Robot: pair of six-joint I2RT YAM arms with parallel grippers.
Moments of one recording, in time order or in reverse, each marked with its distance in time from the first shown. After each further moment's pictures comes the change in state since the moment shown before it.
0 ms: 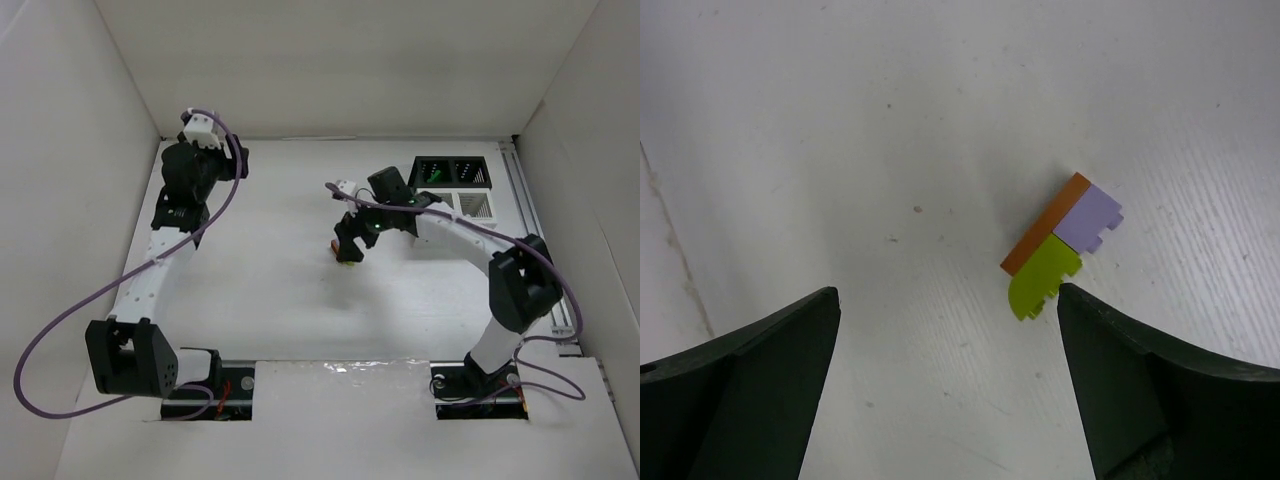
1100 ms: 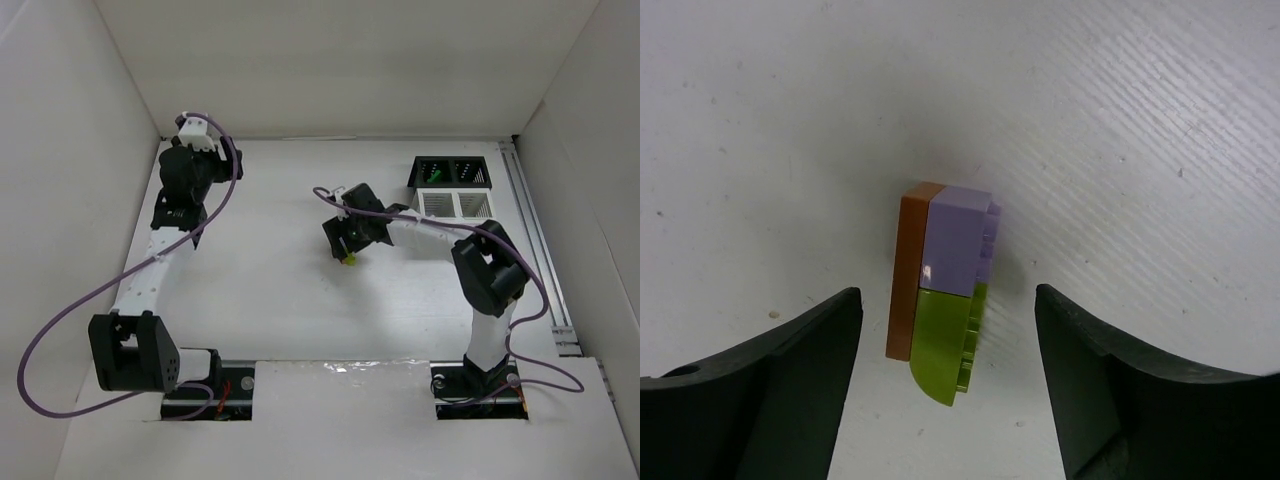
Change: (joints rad) left arm 0.041 0.008 -0.048 0.046 -0.019 -0.005; right arm 0.112 0.207 0.029 0.130 0.512 0.401
